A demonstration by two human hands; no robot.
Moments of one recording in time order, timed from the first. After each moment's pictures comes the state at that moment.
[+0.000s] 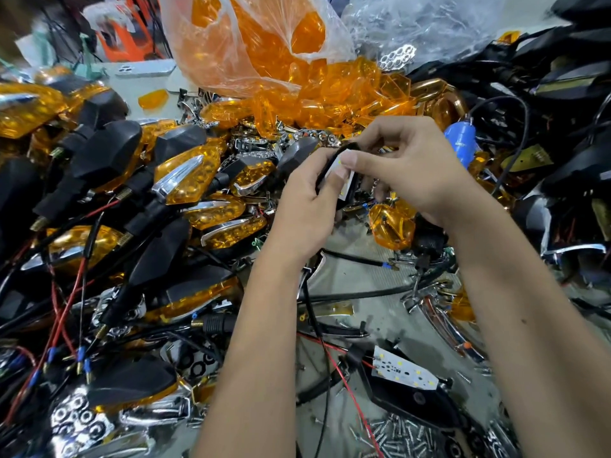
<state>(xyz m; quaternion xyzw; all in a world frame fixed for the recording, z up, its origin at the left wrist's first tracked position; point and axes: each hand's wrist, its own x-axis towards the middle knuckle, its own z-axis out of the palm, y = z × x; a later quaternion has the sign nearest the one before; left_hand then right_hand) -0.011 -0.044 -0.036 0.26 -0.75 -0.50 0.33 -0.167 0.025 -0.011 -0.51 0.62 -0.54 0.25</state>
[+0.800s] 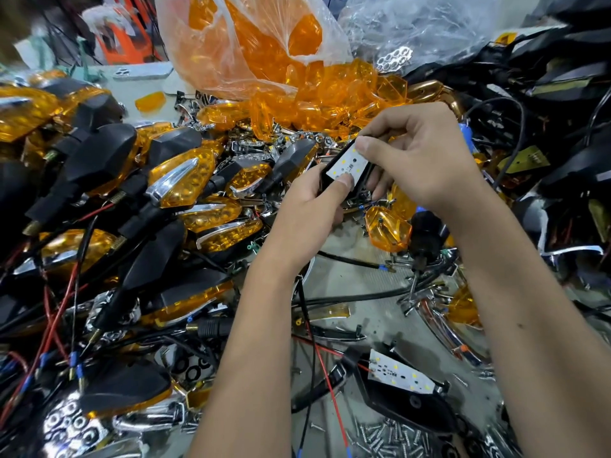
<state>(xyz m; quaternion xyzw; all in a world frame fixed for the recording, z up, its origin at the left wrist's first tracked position) -0.010 -0.039 -0.033 0.28 -0.70 -0.60 0.26 -0.167 0.030 0.002 -0.52 0.65 -0.53 0.16</state>
